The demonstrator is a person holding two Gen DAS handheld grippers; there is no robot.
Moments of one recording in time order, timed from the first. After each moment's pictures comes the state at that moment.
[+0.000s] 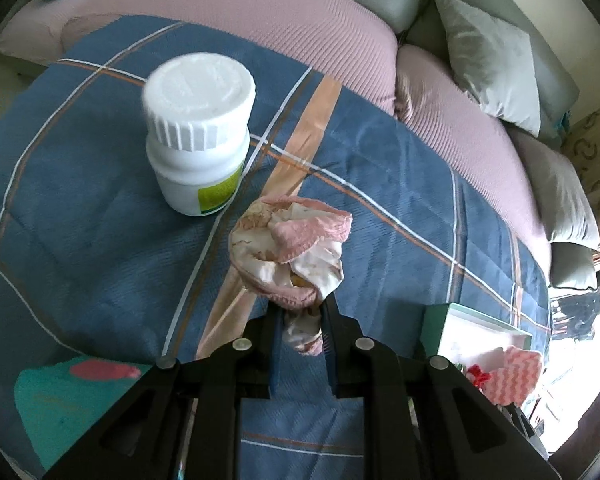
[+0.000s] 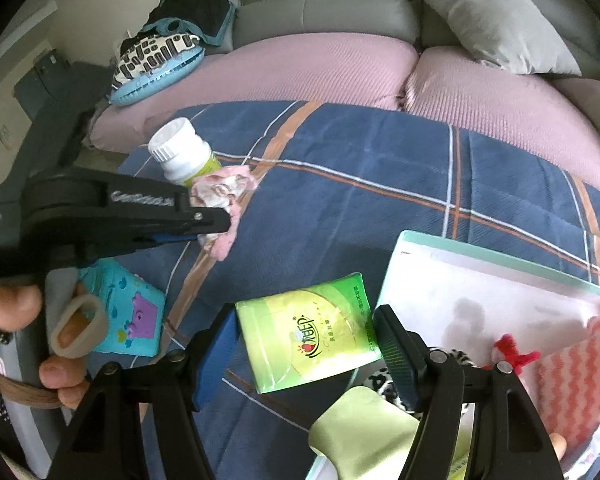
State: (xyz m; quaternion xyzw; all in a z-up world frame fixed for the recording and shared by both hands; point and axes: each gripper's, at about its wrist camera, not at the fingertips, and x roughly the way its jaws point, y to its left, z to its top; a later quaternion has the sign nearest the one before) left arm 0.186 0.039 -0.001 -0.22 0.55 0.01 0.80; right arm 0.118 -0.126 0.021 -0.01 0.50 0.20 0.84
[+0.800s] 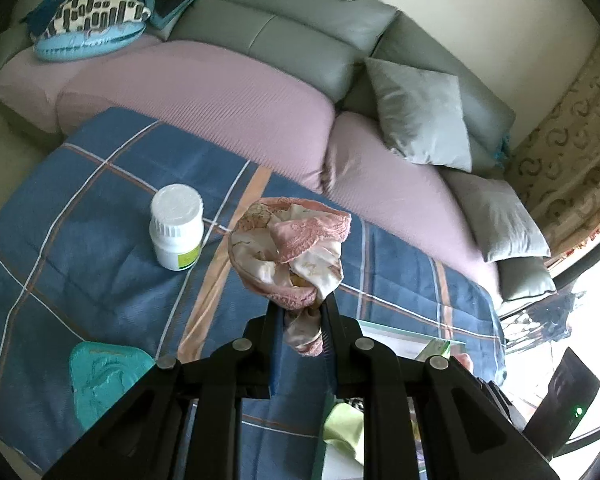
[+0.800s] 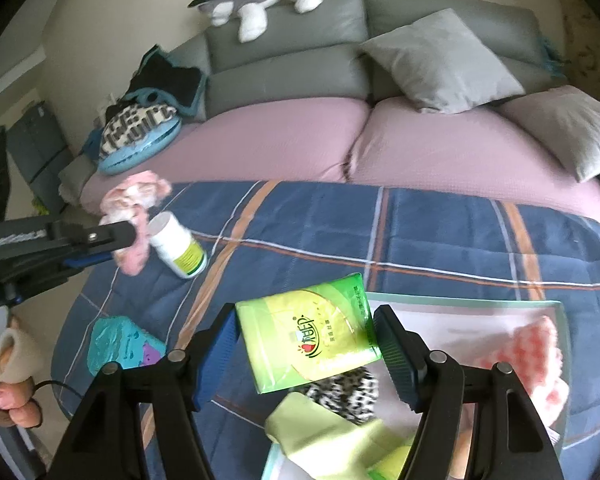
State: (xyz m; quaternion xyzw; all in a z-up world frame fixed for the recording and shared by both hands) left arm 0.128 0.022 0.113 -0.22 0.44 -0.04 0.87; right arm 0.096 -0.192 0.094 0.04 0.42 0.14 0.90
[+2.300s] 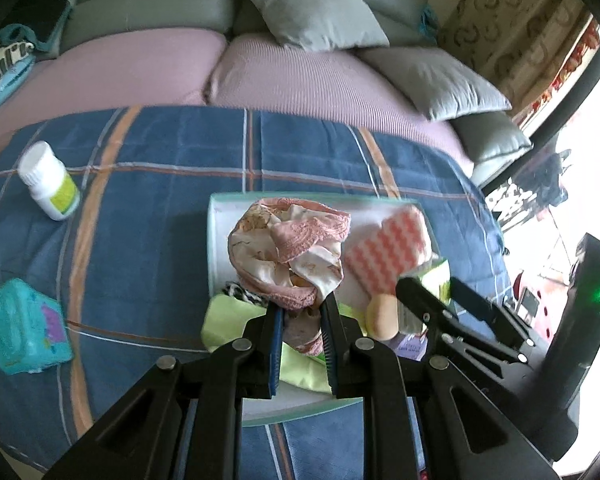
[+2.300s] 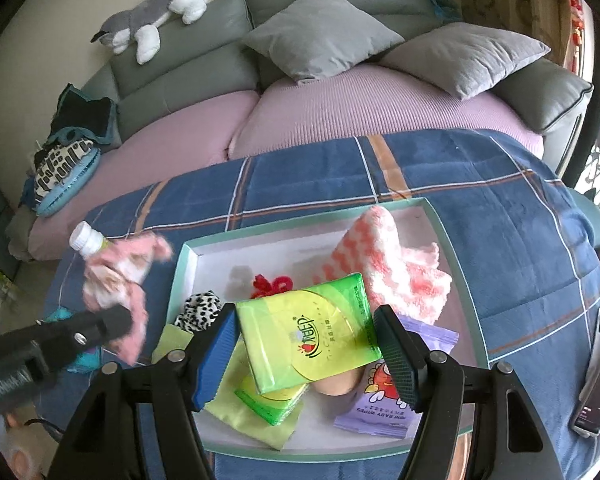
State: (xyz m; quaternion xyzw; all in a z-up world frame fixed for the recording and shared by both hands) left arm 0.078 -0.144 0.074 -0.07 0.52 -0.16 0.83; right arm 0.038 -0.316 0.066 0.10 0.45 0.01 0.89
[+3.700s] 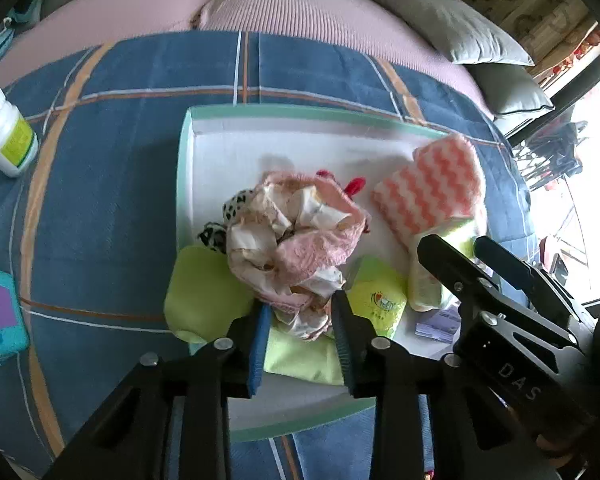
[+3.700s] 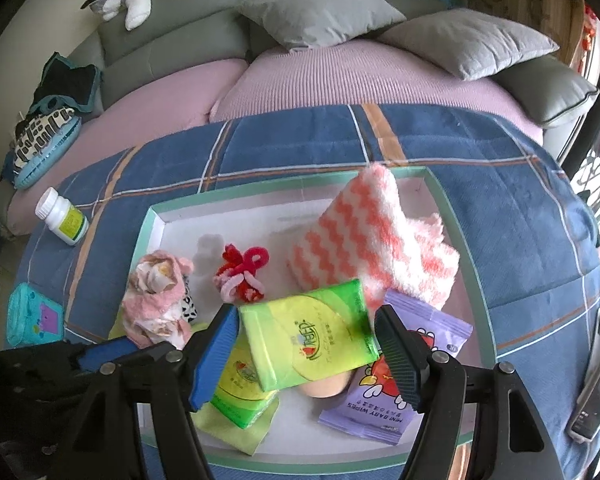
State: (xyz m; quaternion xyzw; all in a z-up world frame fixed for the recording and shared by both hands) left arm 0.091 -0.161 0.006 -0.05 0.59 -0.16 0.79; right arm 0.051 -0.310 0.033 0.06 0.49 -0.01 0.87
